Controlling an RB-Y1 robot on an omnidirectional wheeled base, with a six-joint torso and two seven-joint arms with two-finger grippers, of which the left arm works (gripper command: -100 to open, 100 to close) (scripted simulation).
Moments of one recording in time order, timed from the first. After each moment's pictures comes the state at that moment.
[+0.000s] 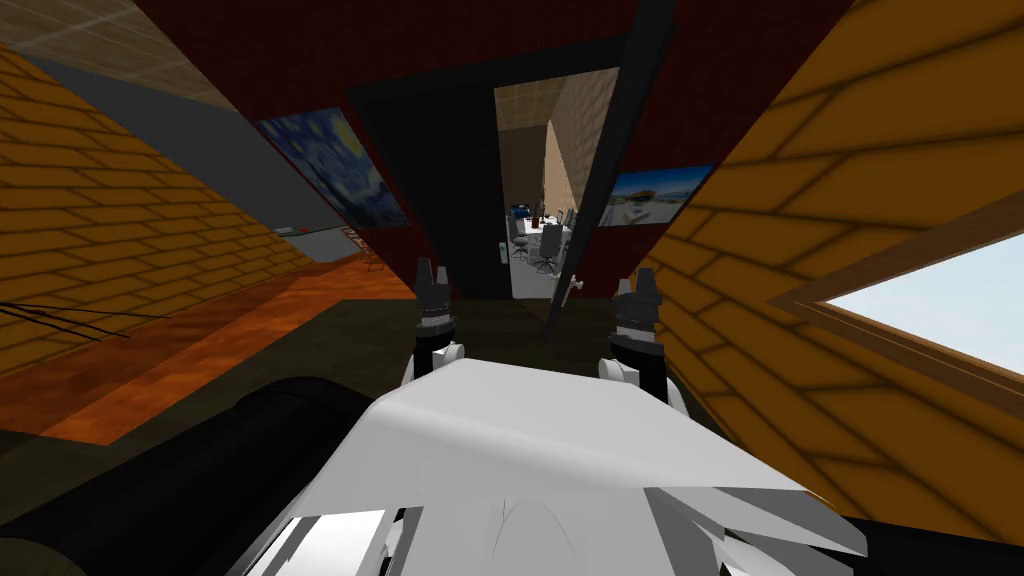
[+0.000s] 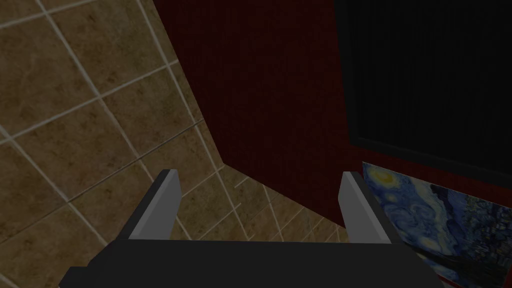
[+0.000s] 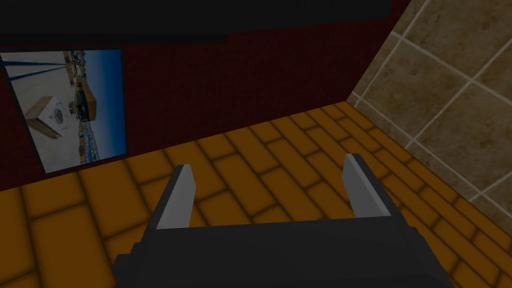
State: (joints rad) arm 0.55 -0.02 0.02 -2.40 -0.04 -0.51 -0.13
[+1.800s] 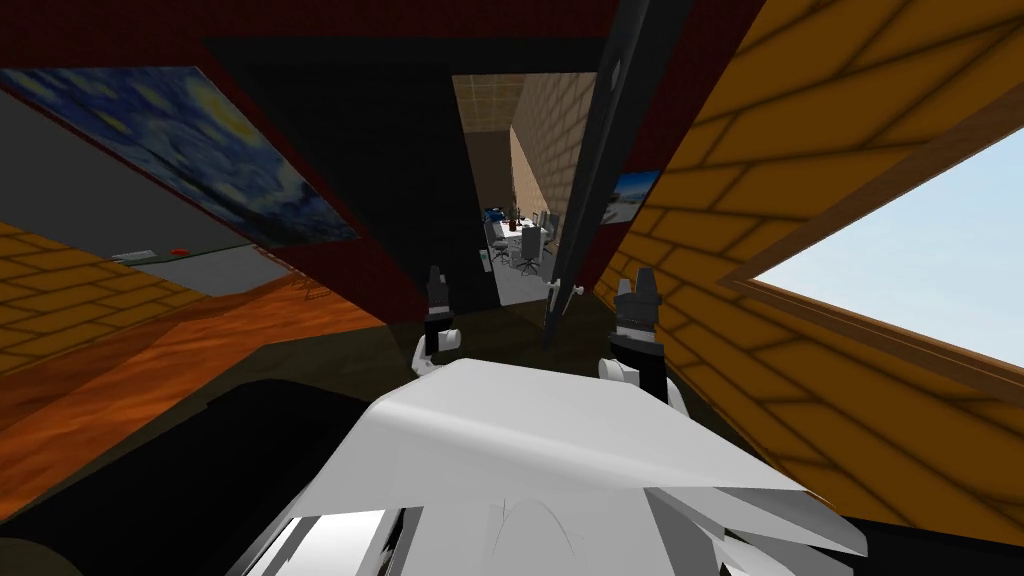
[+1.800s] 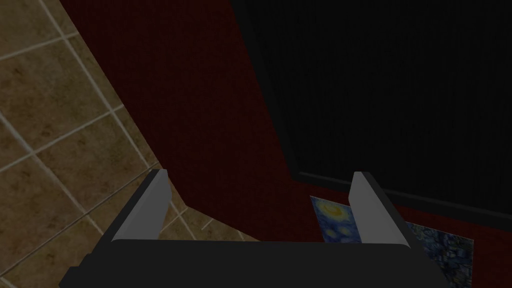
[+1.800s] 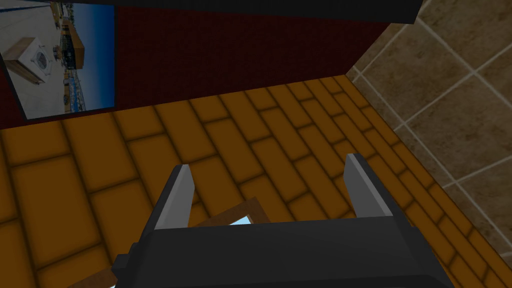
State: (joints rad) arm 0.27 0.05 0.27 -1.97 0.01 -0.51 -0.22
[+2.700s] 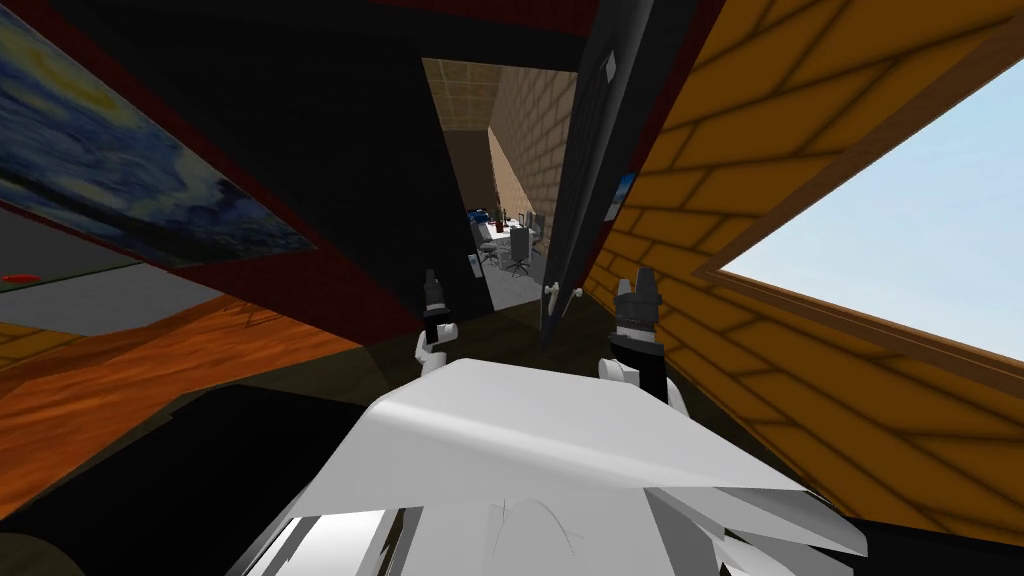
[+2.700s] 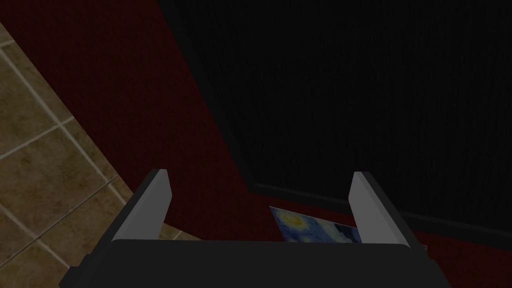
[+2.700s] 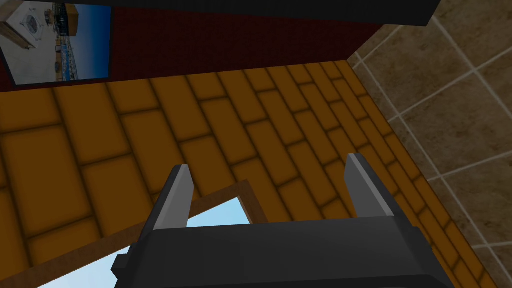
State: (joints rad) arm 0.10 0.07 0.43 -1.71 0.05 -0.52 -0.28
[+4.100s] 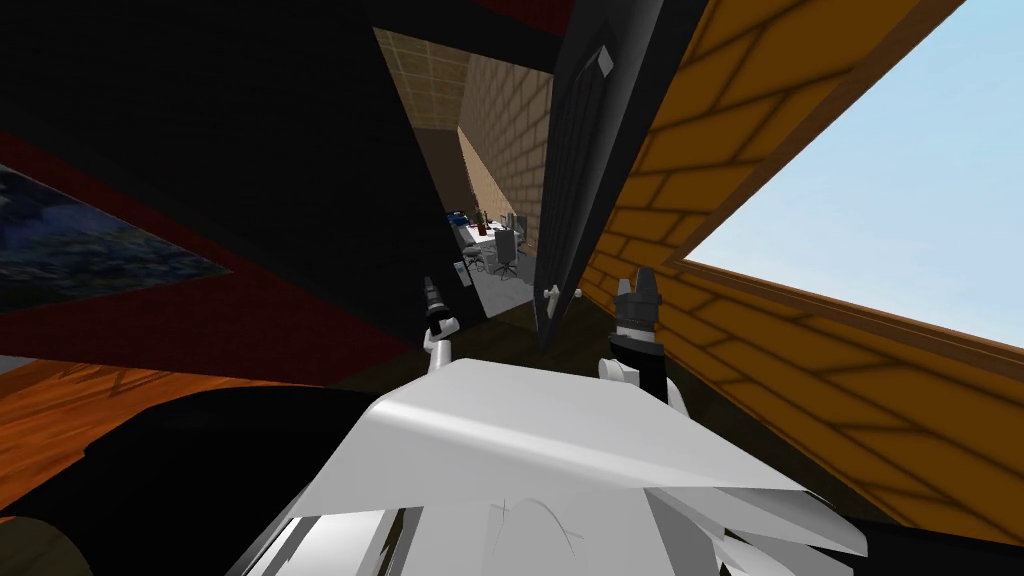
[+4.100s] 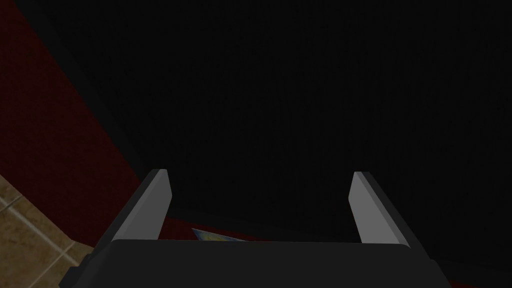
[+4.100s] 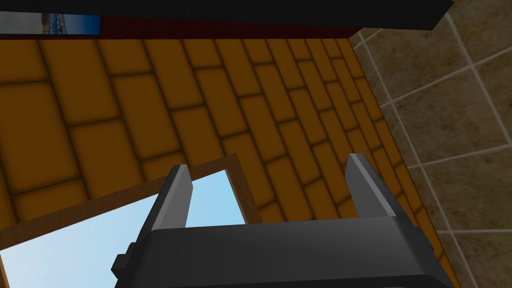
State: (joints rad) arm -0.13 0.06 0.64 -1.35 0.09 -0.51 -0.36
